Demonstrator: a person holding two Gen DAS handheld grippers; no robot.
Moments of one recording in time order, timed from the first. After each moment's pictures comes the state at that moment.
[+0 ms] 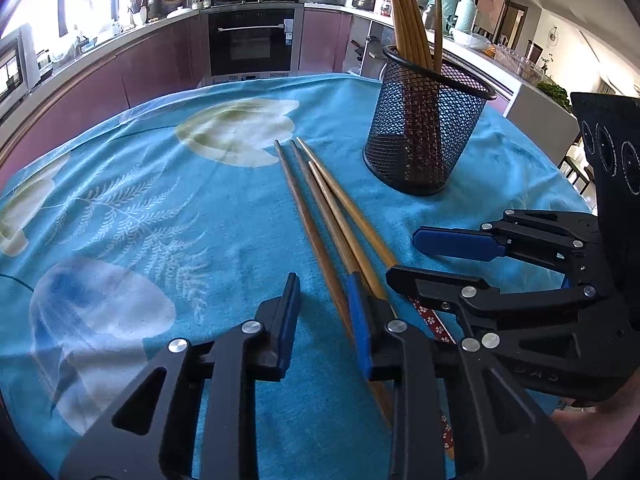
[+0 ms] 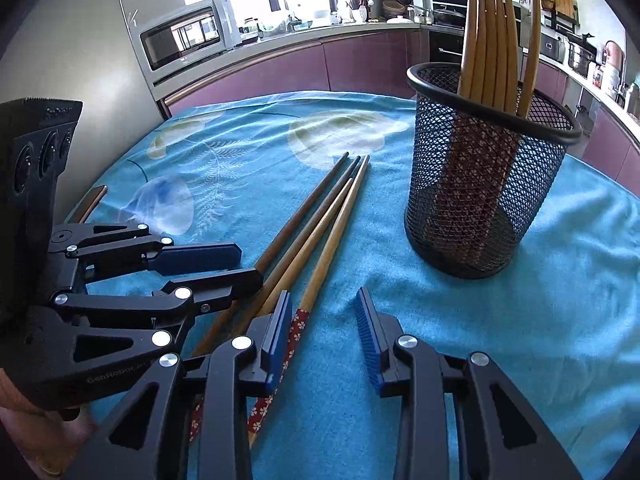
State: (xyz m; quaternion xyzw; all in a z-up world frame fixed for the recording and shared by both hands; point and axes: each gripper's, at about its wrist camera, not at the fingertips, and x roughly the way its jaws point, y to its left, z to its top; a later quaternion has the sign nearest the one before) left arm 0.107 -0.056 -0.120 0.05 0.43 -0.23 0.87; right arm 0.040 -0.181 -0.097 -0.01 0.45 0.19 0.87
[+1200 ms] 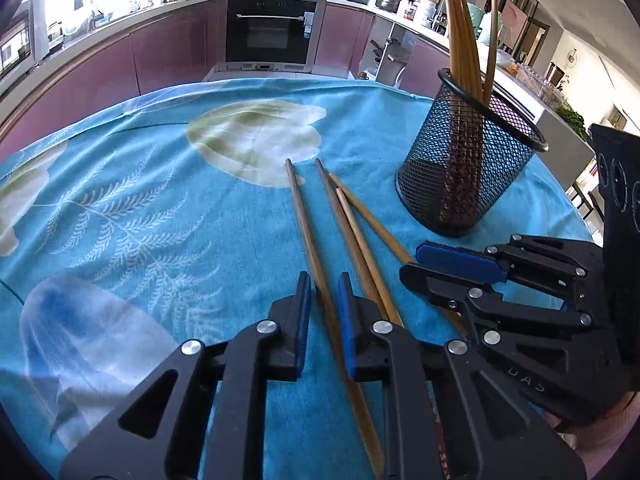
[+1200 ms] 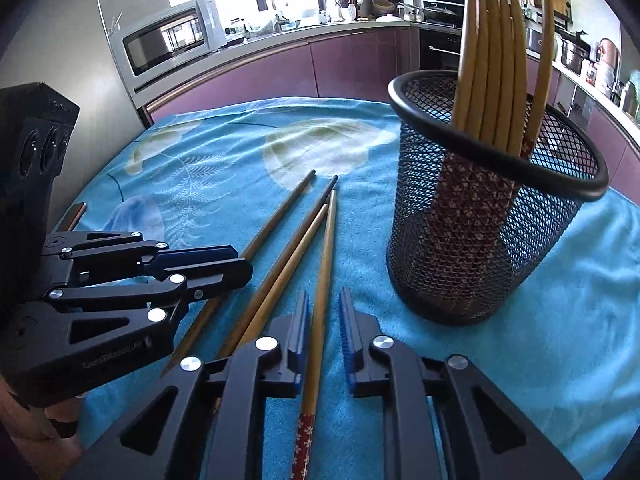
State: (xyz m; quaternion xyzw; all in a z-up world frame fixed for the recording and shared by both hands) left arm 0.149 -0.053 -0.122 0.01 0.45 -0.20 0.87; right arm 0.075 -0.183 -0.100 -0.01 0.45 0.18 0.88
